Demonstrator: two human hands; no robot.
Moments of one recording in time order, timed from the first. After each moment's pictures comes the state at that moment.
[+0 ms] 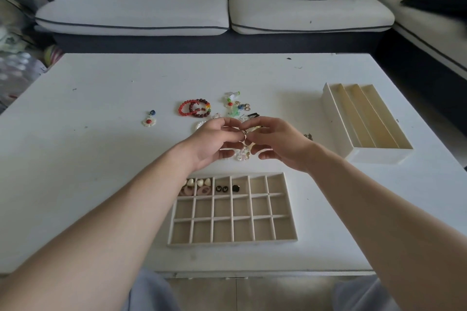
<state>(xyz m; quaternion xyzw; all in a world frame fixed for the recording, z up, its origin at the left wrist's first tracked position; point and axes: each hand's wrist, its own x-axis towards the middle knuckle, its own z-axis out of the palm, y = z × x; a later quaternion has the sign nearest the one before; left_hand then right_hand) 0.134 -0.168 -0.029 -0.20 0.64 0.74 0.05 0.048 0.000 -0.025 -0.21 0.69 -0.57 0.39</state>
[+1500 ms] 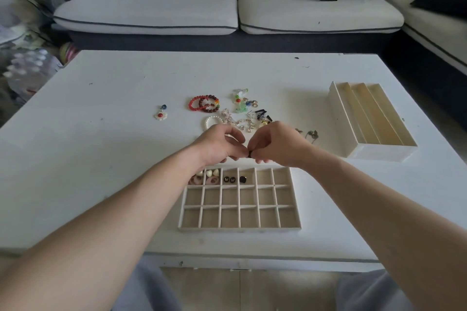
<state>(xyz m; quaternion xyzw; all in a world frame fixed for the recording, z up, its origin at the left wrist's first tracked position) 0.166 -0.162 -0.024 -0.22 0.79 0.56 0.08 0.074 -0.003 -0.015 -0.33 0.85 -0.31 0.27</state>
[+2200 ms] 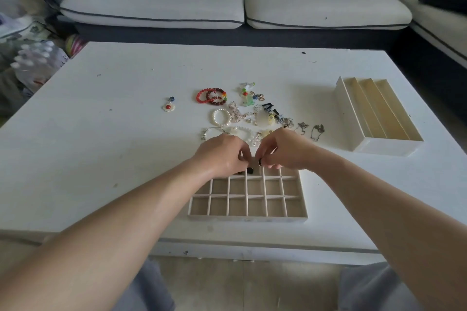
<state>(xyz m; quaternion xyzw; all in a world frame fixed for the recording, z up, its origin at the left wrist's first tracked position) 0.190 -0.156 -0.041 -0.12 0.96 0.22 0.10 0.087 0.003 -0.026 -0.35 0.85 -0.25 0.31</state>
